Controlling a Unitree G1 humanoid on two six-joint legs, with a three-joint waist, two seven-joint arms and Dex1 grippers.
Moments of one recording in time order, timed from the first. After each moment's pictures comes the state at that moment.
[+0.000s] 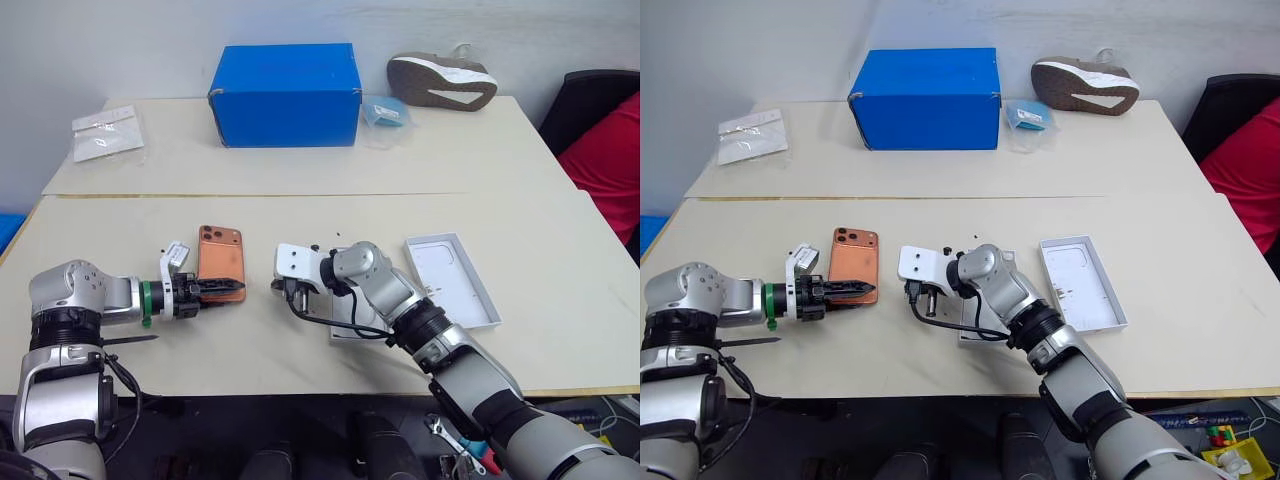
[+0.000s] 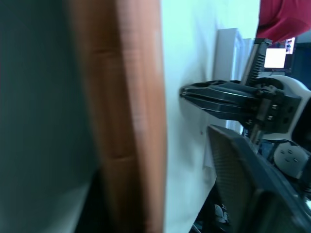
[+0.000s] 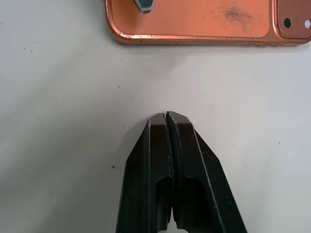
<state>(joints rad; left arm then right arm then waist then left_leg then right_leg) -0.69 0.71 0.22 0.60 -0.69 1.54 -0.77 -0.88 -0.09 0.47 0.55 -0.21 0.15 0.96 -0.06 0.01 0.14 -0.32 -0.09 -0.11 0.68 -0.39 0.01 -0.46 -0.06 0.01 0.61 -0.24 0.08</state>
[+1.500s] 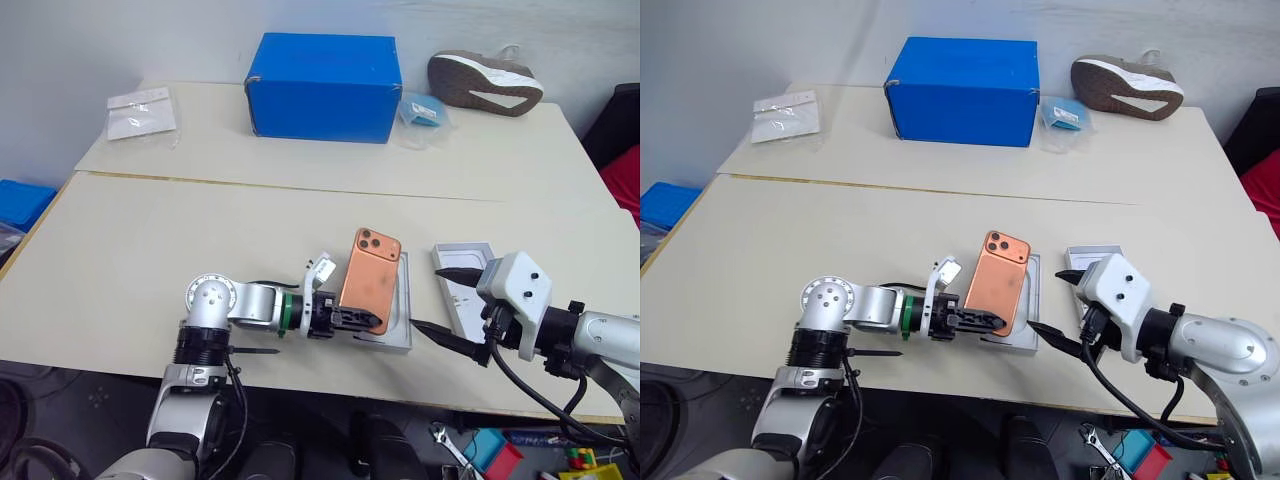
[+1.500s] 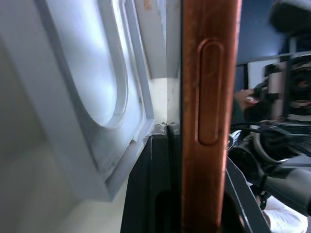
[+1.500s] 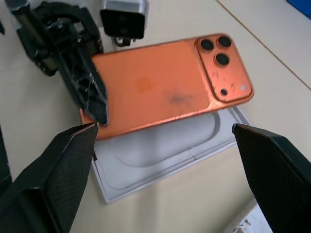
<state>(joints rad) -0.62 0.12 0.10 0.22 -1.30 1.61 0.00 0.01 -0.78 -0.33 -0.87 0.47 0.89 0.81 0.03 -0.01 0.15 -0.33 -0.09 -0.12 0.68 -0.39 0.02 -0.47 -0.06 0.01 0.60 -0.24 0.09</state>
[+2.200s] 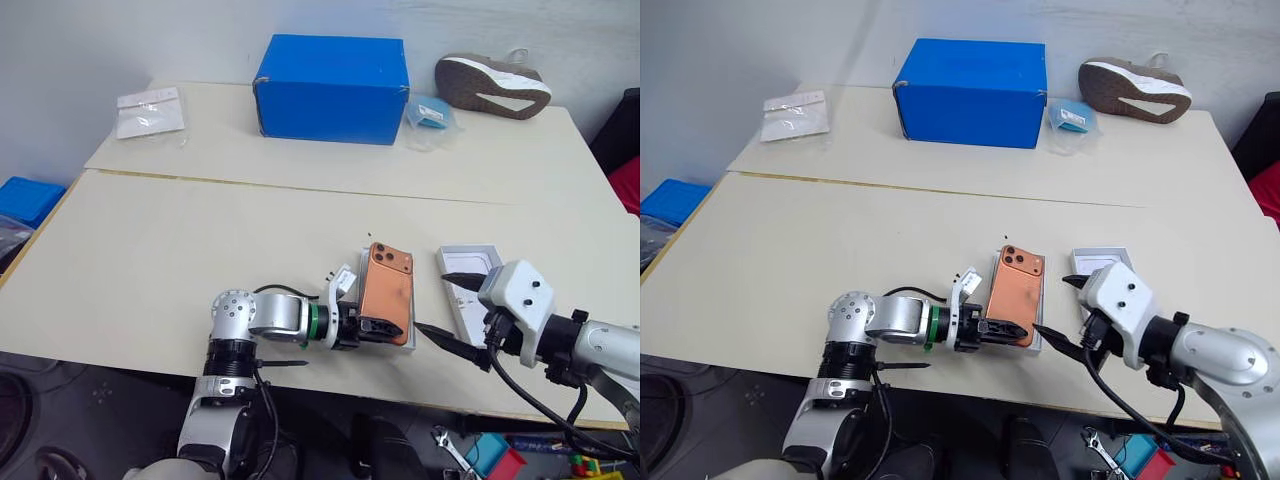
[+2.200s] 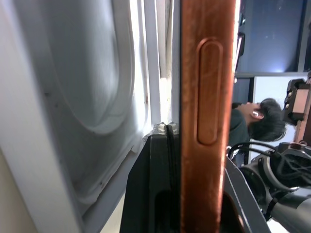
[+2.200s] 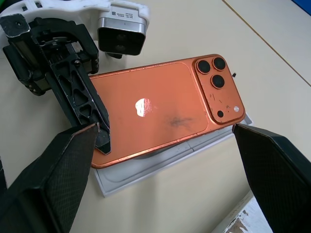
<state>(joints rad) -0.60 -0.06 0.19 0.28 -1.43 1.61 0.36 0.06 -0.82 -0.33 -0.86 0.49 0.83 0.76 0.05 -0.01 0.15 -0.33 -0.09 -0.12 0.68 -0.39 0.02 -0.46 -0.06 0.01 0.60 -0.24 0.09</state>
